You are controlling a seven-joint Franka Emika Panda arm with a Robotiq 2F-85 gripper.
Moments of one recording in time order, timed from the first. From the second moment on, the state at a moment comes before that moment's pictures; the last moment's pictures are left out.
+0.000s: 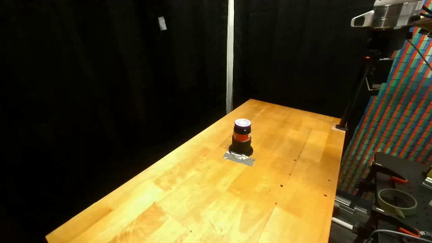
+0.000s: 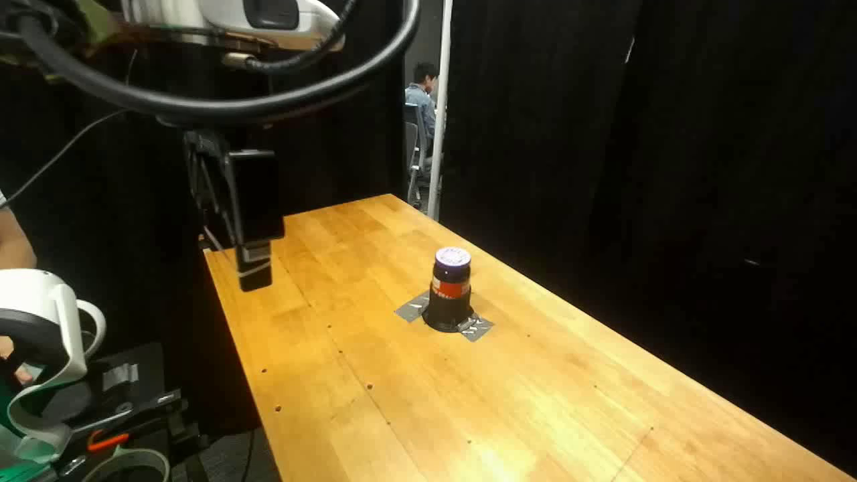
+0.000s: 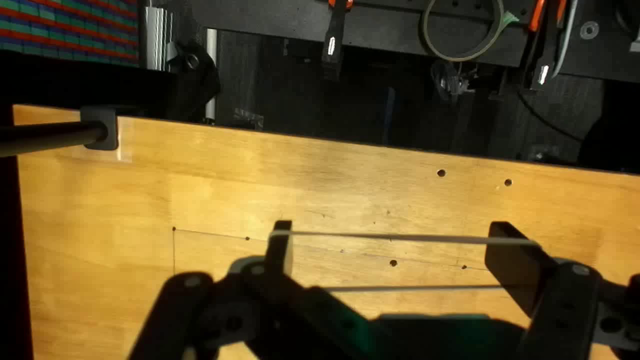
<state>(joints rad) -0.01 -0.65 0.00 -2.63 -0.14 1.91 -0.13</state>
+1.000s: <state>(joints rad) 0.07 -0.58 0.07 -2.59 -0.10 1.97 -0.08</state>
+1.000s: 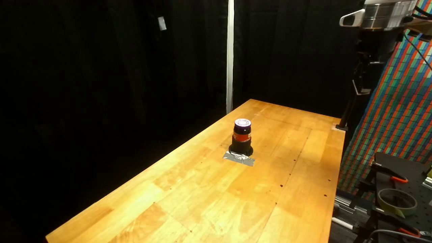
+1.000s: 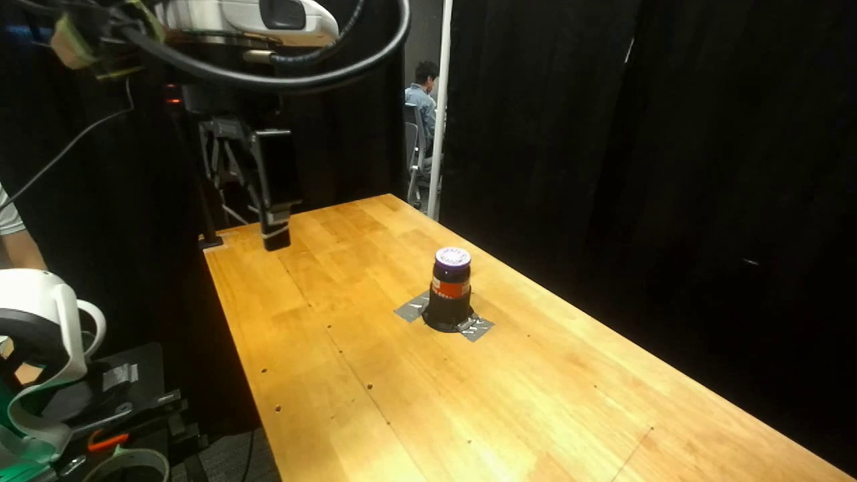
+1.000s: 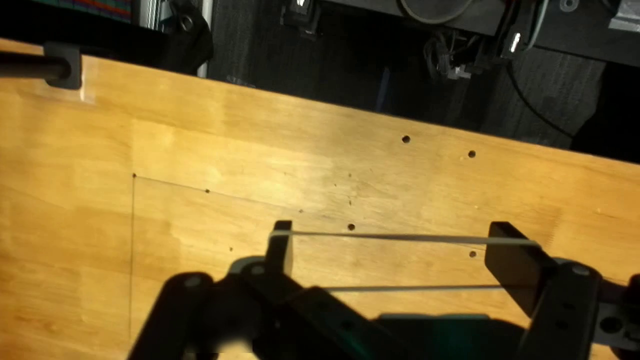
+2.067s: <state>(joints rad) 0.12 0.13 0.18 -2.13 -0.22 2.44 0.20</state>
